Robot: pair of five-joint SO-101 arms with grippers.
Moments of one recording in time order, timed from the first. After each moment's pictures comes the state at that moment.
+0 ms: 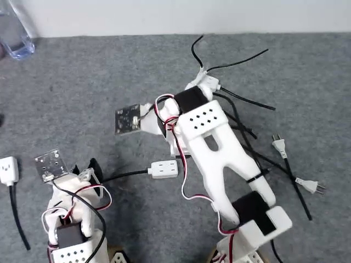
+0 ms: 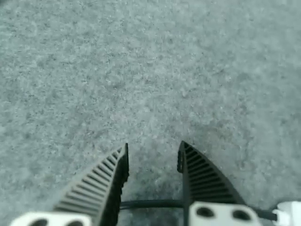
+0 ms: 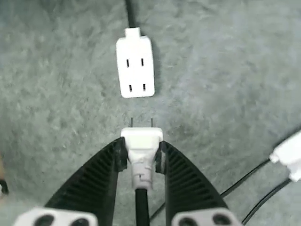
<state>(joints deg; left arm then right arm) -18.4 -102.4 97.1 58.9 18.5 -31.4 5.7 -9.6 96.2 66.8</state>
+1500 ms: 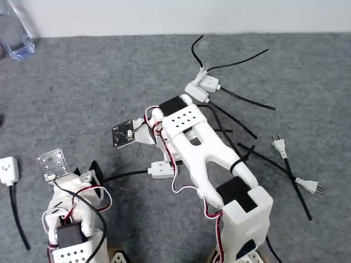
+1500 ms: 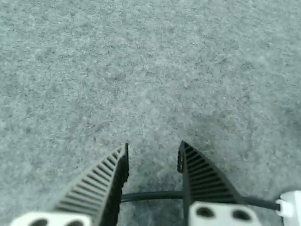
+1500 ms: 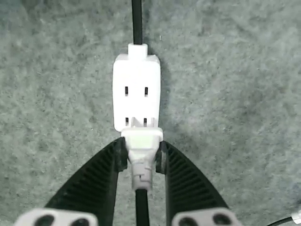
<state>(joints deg) -18.4 -102.4 97.1 60.6 17.9 -33.3 17.2 -4.1 84.0 67.3</state>
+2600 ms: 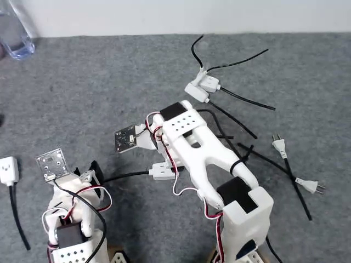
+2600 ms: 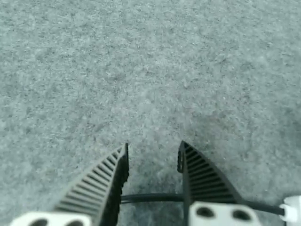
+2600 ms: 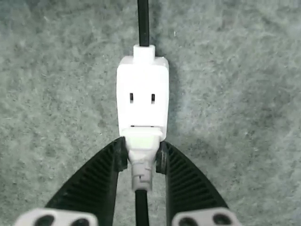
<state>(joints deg) -18.4 -102.4 97.1 60.6 17.9 -33.3 17.1 2.3 80.5 65.7</state>
